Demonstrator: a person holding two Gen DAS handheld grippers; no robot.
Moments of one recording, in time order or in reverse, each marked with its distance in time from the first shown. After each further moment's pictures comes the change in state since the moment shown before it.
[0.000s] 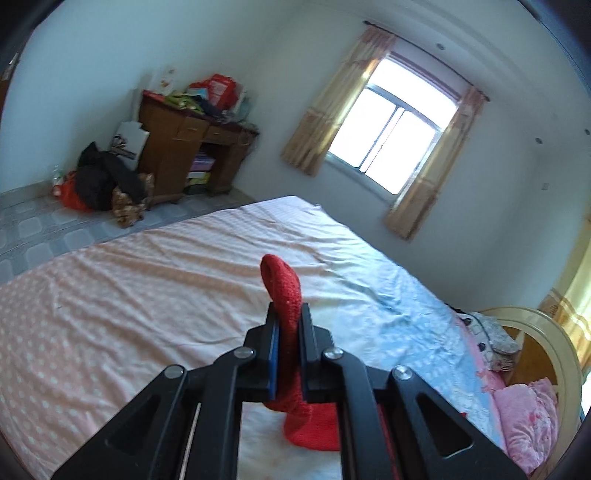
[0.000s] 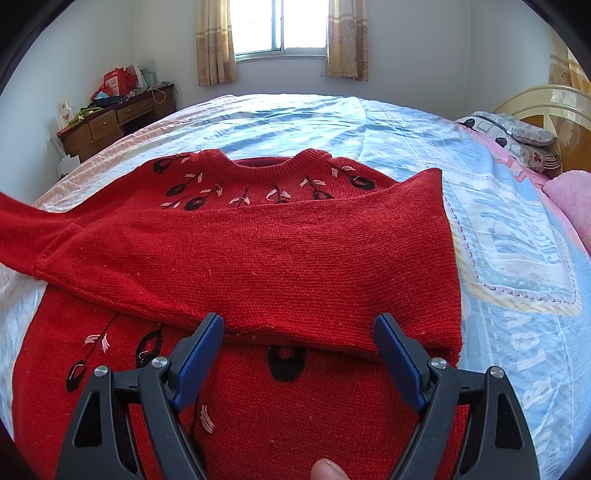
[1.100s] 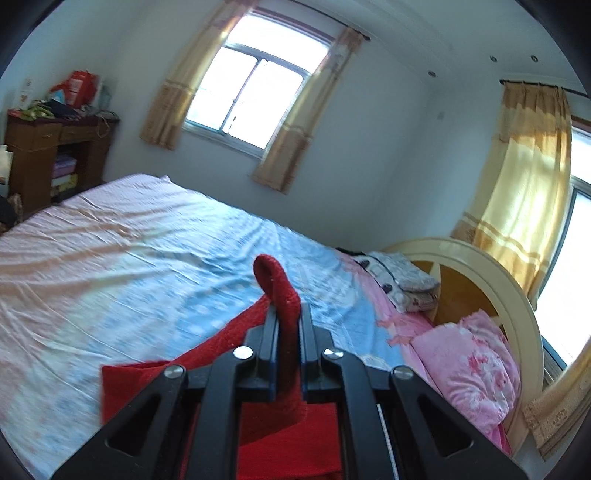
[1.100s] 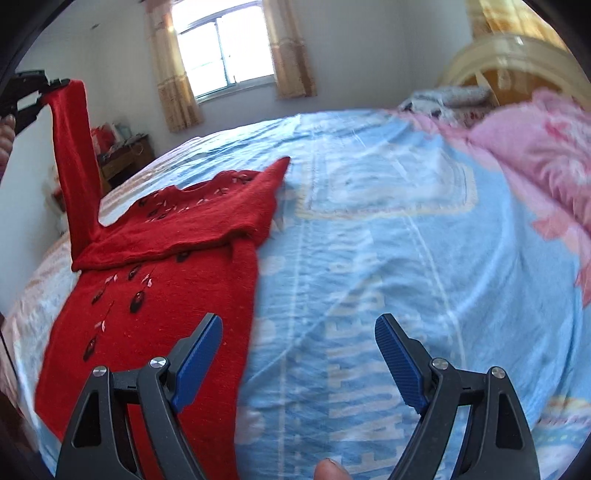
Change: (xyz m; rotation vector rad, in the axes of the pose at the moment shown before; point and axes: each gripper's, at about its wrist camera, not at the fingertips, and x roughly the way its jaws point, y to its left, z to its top) left arm 0.070 -0.299 -0.082 0.224 0.143 -0.374; right arm -0.125 -0.135 -0.103 0.243 -0.076 0.041
